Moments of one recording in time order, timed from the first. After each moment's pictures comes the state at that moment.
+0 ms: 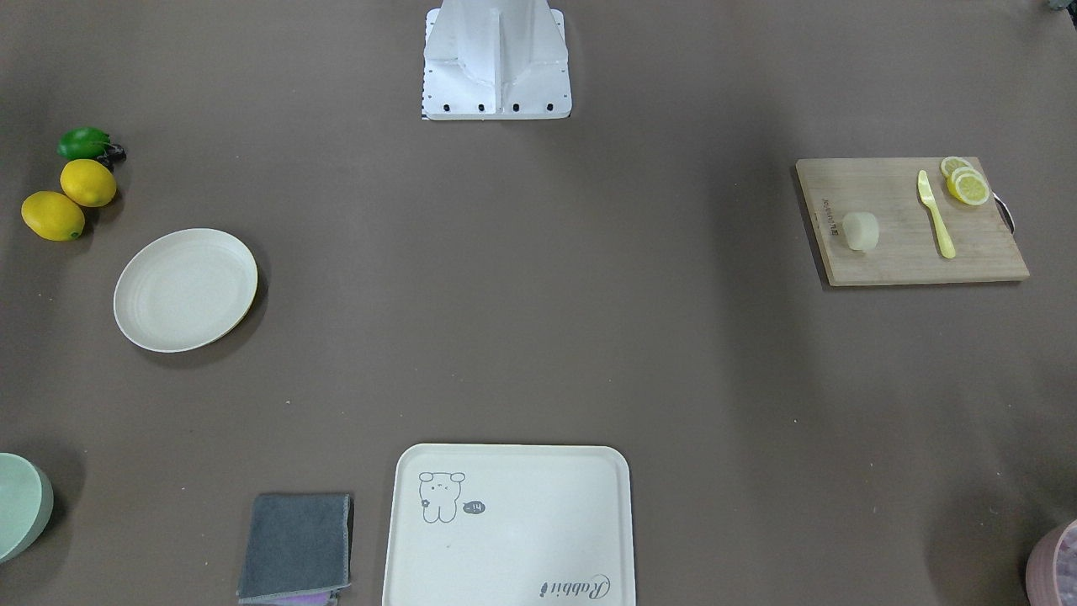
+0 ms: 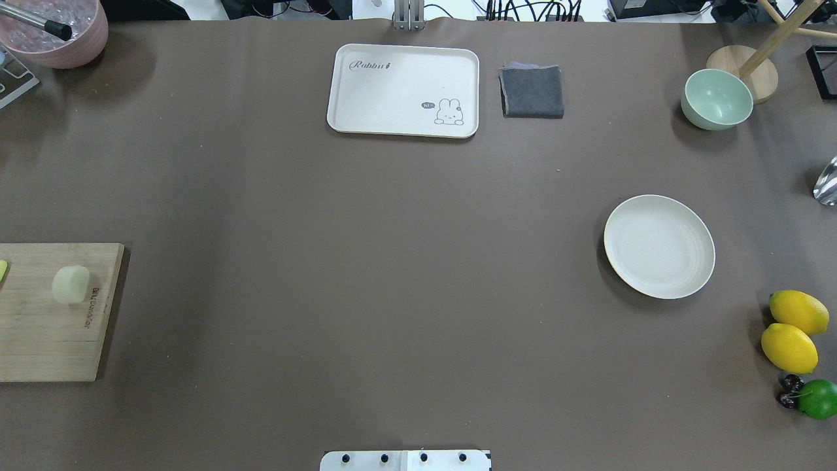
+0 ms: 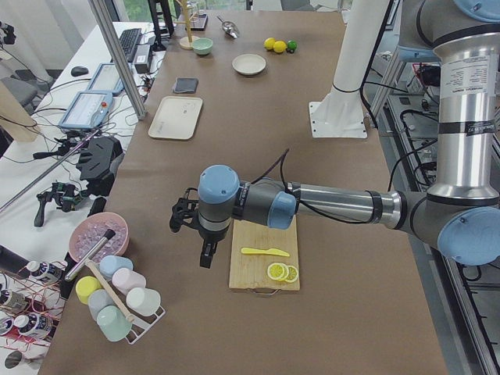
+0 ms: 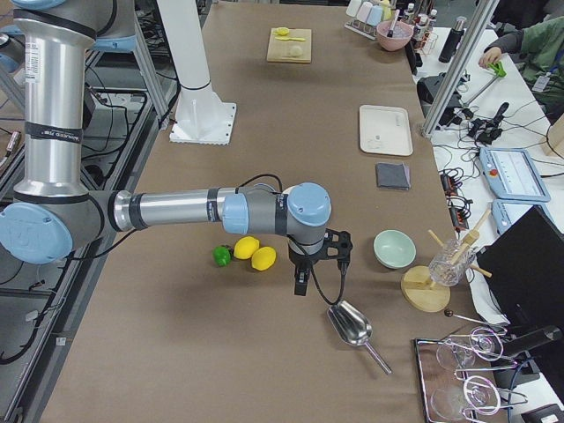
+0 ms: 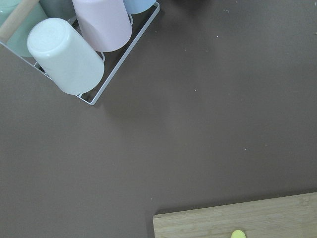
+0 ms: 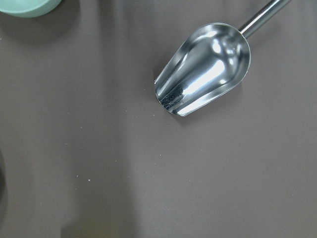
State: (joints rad) left arm -1.60 -1.50 -1.73 -1.72 -2.33 -0.02; right arm 1.57 -1.69 1.80 -1.65 2.33 0.10
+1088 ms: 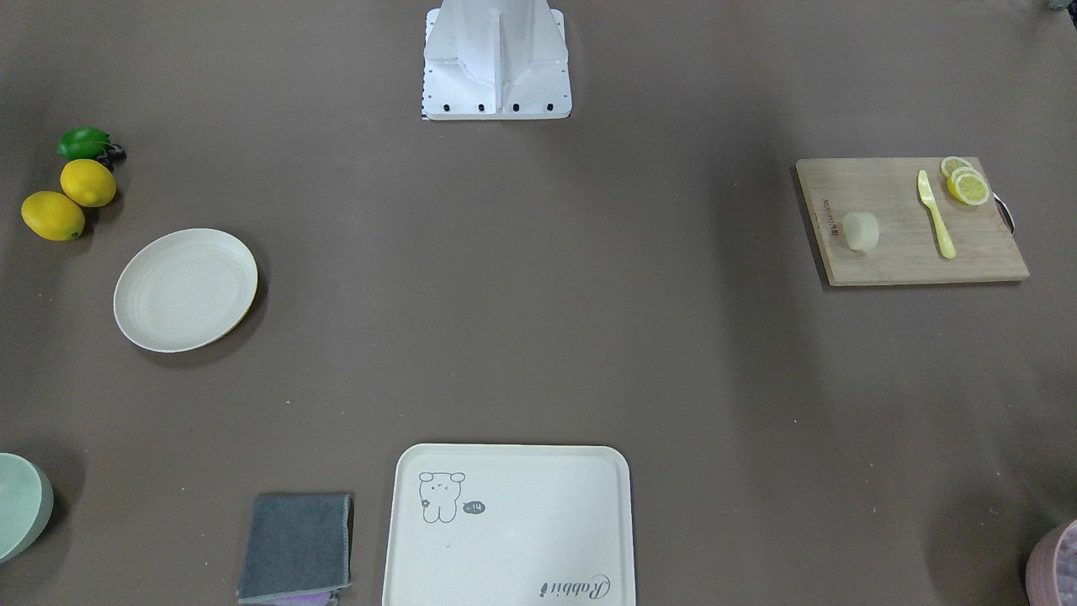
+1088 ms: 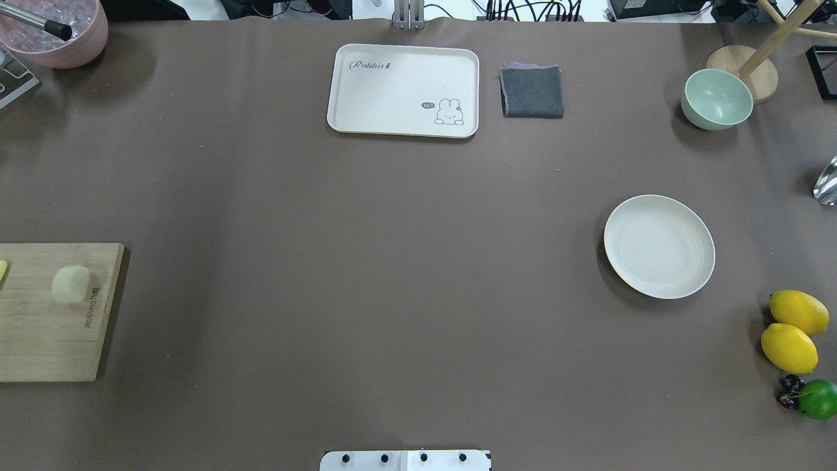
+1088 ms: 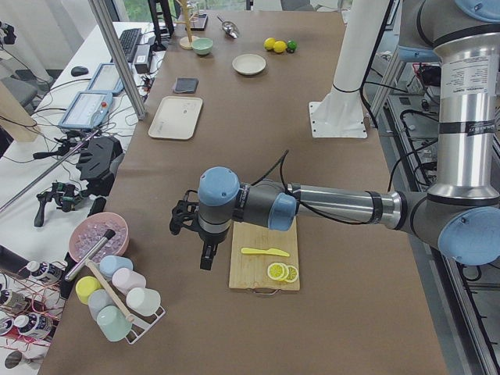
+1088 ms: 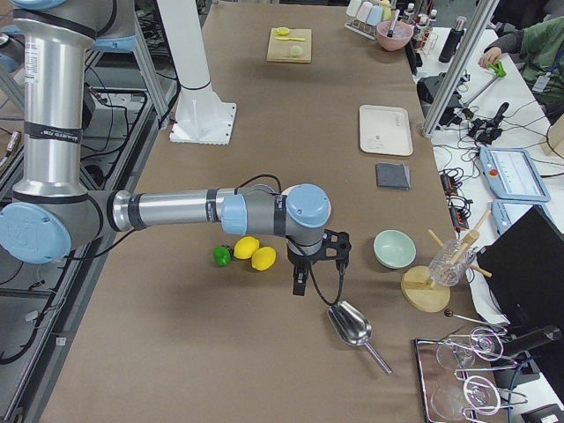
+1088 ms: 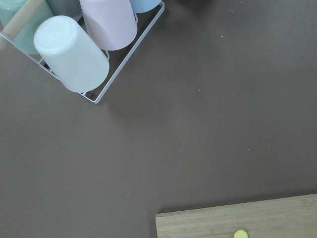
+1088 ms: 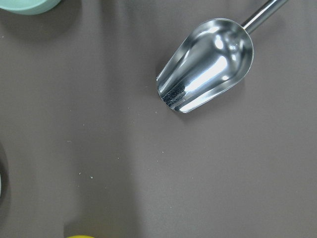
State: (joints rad) left arm -1.60 -1.50 -1.72 -1.71 -2.33 -0.02; right arm 1.57 -1.69 1.80 -1.65 2.34 0.10
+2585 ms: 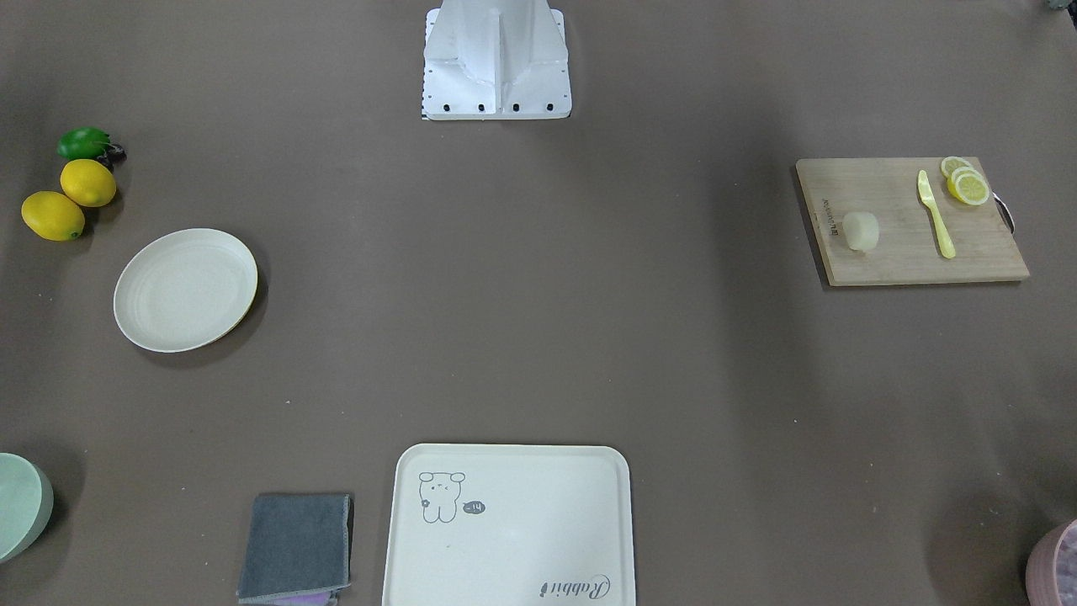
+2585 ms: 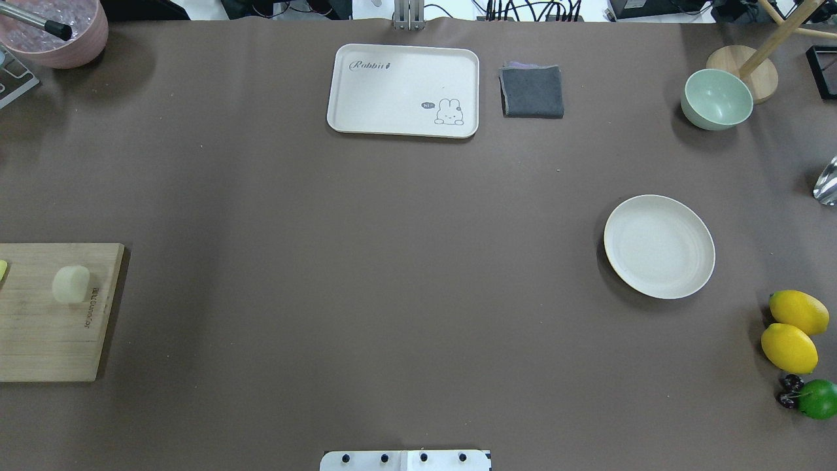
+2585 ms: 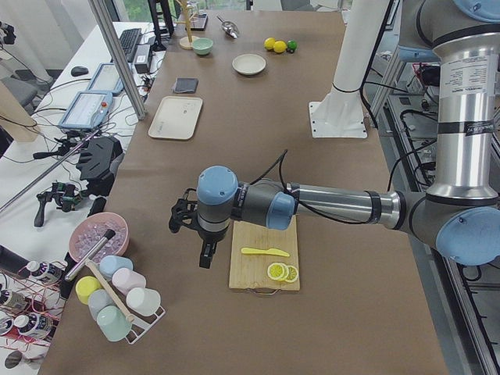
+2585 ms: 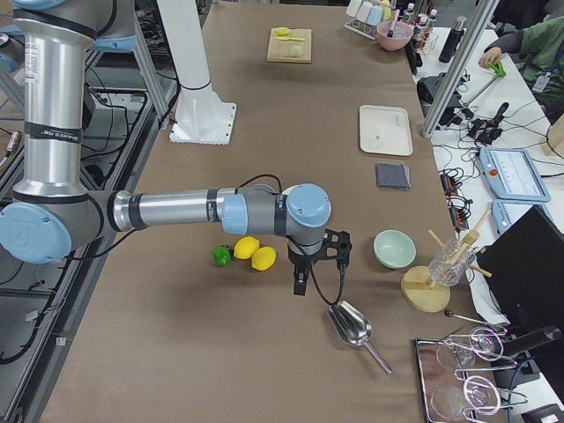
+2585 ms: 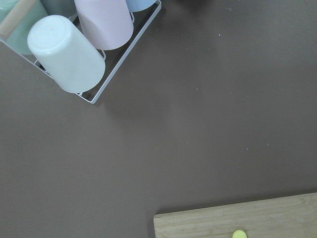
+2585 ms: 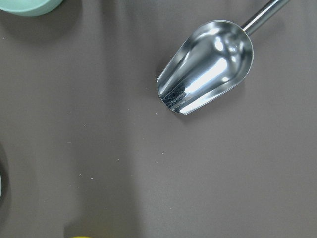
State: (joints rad) left arm -1.59 -1.51 -1.72 -1.72 -2.34 -0.02; right arm 1.57 -1.69 1.80 -1.65 2.34 0.10
